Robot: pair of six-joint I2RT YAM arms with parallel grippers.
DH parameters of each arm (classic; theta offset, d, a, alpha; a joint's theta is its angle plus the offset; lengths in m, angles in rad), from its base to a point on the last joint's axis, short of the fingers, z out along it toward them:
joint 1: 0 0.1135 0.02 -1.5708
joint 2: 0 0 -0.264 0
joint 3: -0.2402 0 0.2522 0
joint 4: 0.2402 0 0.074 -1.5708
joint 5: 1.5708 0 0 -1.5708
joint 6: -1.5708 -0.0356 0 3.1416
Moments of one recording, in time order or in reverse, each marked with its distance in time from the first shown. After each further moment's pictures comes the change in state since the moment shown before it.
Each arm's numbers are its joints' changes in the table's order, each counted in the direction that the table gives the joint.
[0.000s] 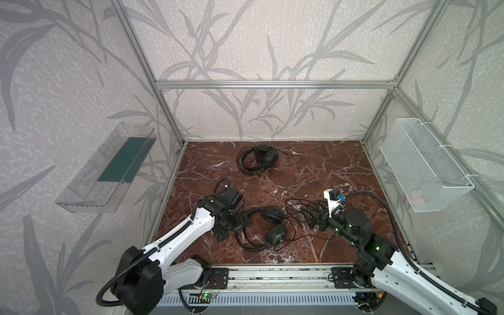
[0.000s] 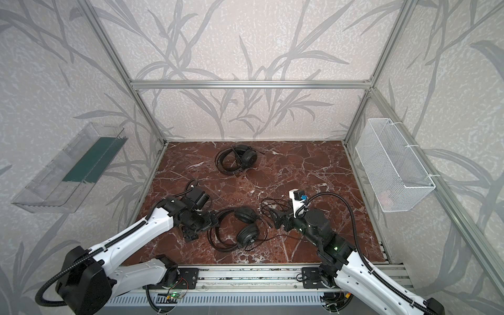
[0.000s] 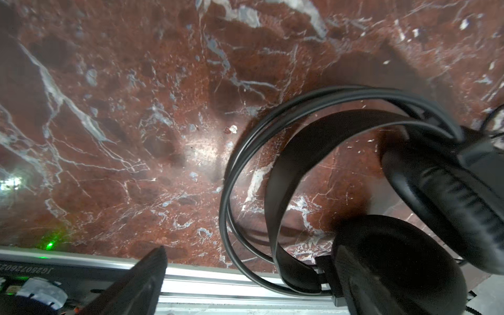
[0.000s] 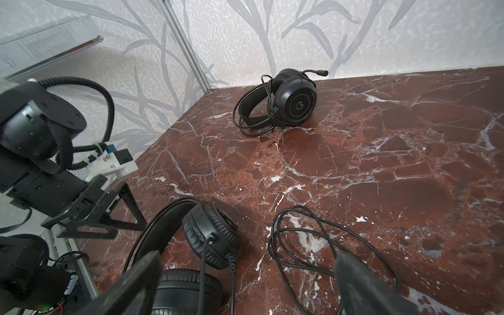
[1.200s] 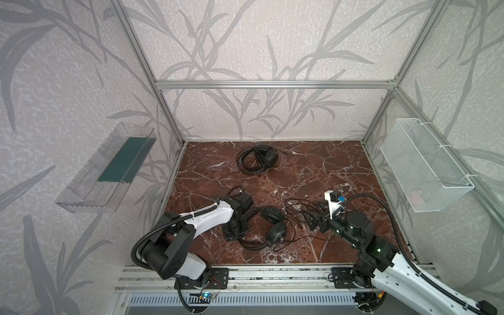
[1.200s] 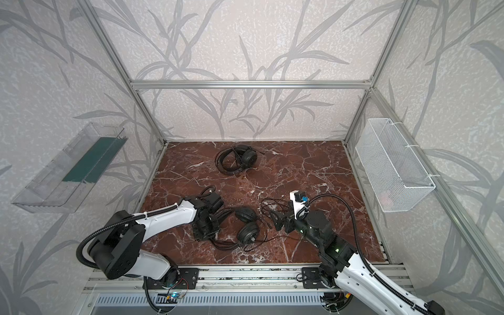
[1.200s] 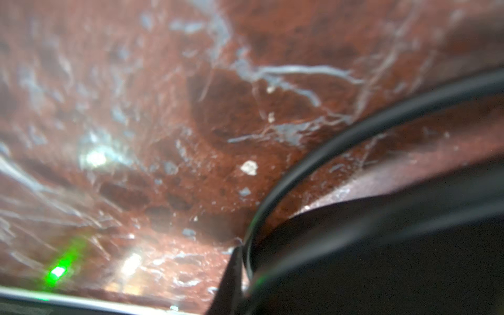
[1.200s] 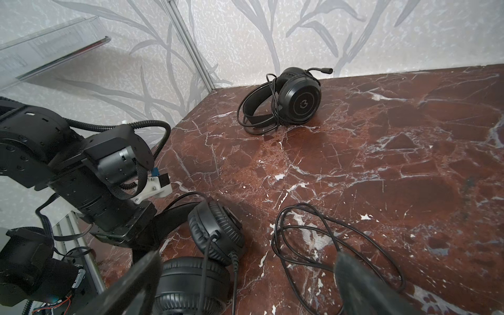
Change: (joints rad) left arm -0.064 0.309 0.005 -0.089 -0.074 -0.080; right arm 0.000 -0.029 0.018 0.005 -0.019 -0.005
